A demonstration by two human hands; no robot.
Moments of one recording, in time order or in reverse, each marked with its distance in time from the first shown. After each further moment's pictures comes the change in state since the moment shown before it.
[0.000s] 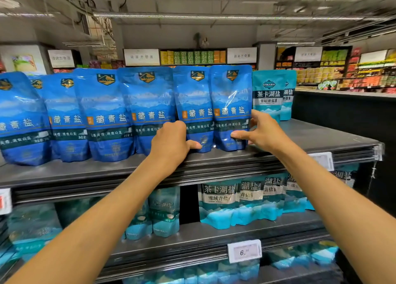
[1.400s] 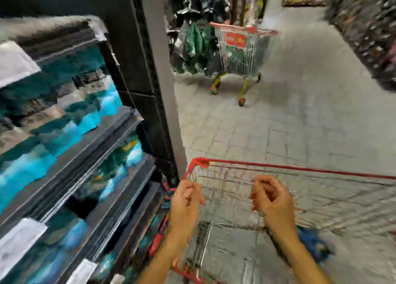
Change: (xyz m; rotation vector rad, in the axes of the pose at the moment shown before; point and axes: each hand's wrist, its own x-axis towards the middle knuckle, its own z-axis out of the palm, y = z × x) left_hand -0.336 0.249 0.274 -1.370 -1.067 0.059; right_hand -0.531 0.149 -0.064 0.014 1.107 0.823
